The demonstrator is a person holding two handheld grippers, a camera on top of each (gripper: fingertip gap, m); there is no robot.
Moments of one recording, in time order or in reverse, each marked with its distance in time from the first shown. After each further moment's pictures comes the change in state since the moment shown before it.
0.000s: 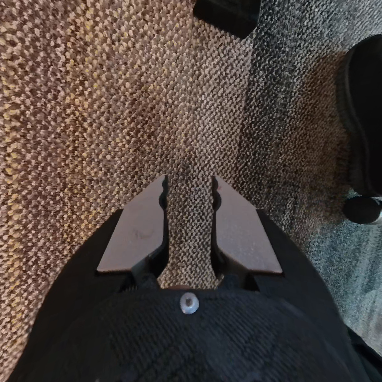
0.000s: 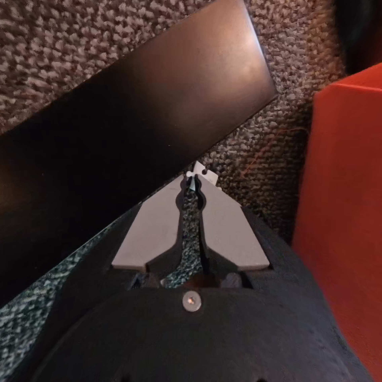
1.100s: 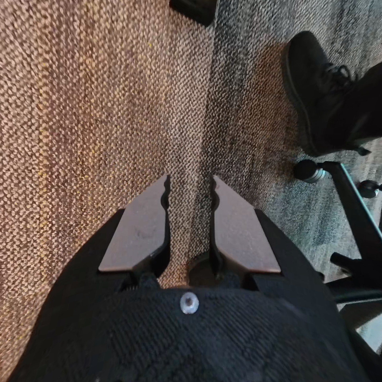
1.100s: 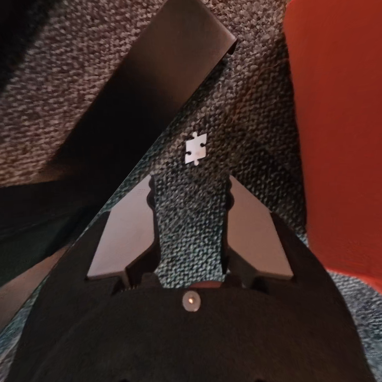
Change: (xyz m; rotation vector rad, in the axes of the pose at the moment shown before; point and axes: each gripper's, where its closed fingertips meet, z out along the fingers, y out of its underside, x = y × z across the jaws) left arm 0.030 0.037 -0.122 -0.016 0.051 -0.030; right arm 0.003 0.031 -0.071 0.037 -0.180 0.346
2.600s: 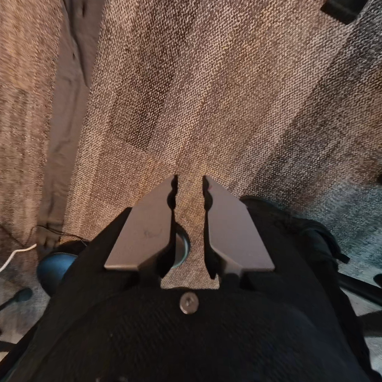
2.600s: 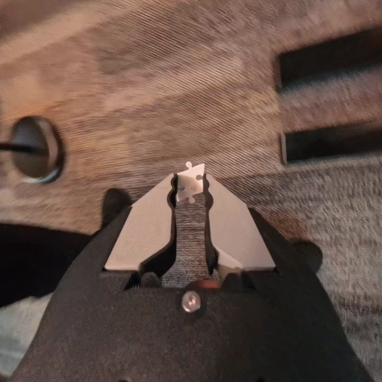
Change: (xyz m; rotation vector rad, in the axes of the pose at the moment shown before) left arm -0.015 0.007 -0.258 -0.099 -0.615 -0.139; right arm -0.426 0.272 -0.406 -0.060 -0.506 -0.561
